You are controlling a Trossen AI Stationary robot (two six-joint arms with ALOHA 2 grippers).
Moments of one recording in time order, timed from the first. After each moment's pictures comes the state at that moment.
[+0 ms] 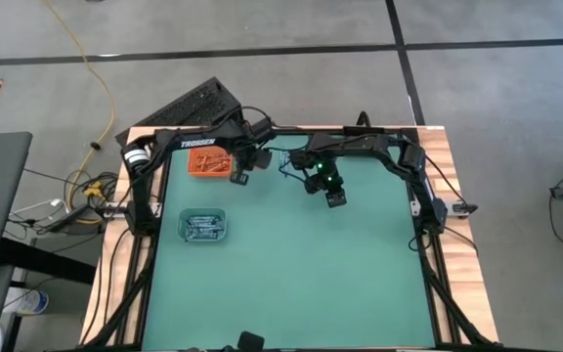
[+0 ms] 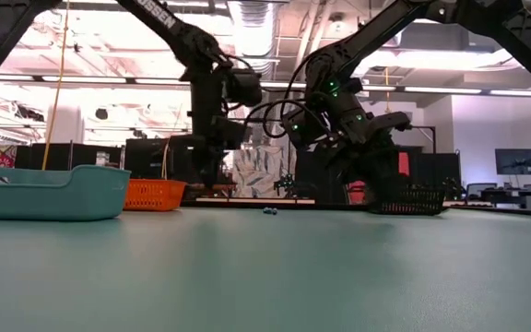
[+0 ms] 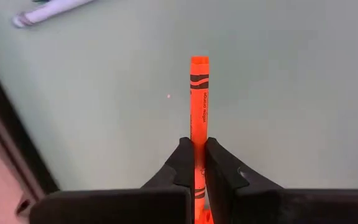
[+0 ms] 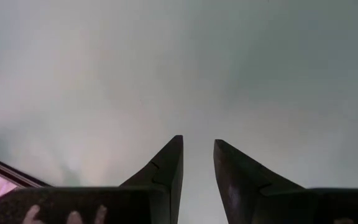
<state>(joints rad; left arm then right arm) 0.53 1.93 1.44 -0.81 -0.10 0.84 -0.40 2.14 1.58 -1.45 -0.18 -0.56</state>
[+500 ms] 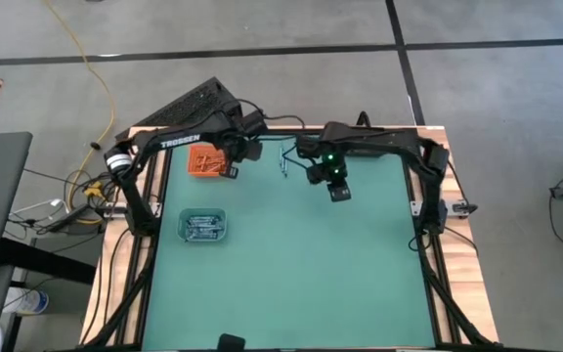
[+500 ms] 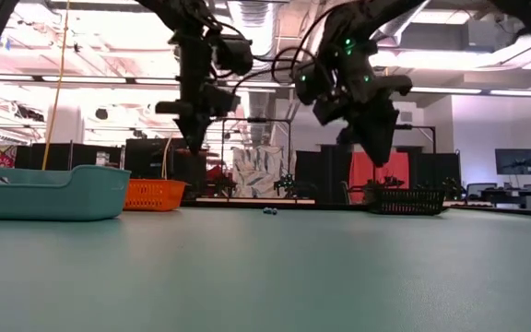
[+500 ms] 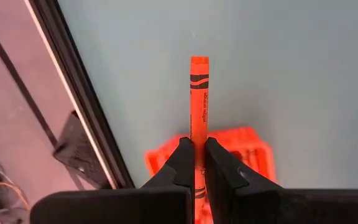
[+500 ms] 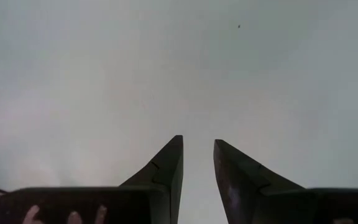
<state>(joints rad) 0.52 1.80 1.50 -1.02 -0.26 0.79 -0.40 1.95 1.58 -1.43 -0.17 -0.52</state>
